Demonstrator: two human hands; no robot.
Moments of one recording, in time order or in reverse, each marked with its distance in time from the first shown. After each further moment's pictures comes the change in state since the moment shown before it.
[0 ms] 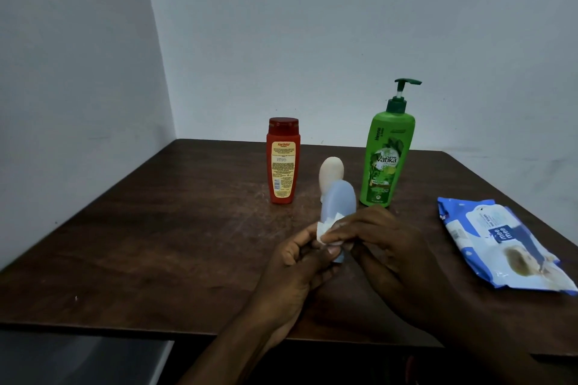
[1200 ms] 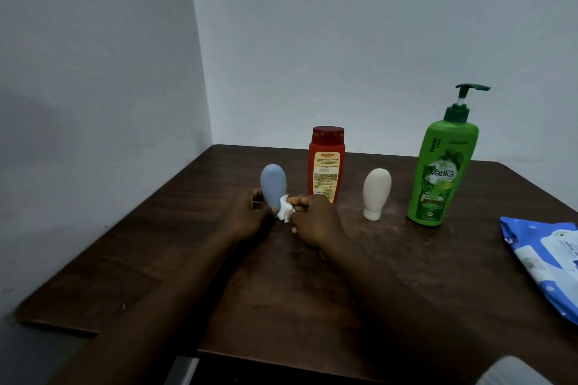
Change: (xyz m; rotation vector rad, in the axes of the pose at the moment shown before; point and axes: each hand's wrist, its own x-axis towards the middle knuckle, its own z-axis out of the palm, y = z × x) left_hand 0.086 0.079 -0.158 0.863 0.474 0.001; right_hand 0.119 0.039 0.175 0.373 -0.118 0.849
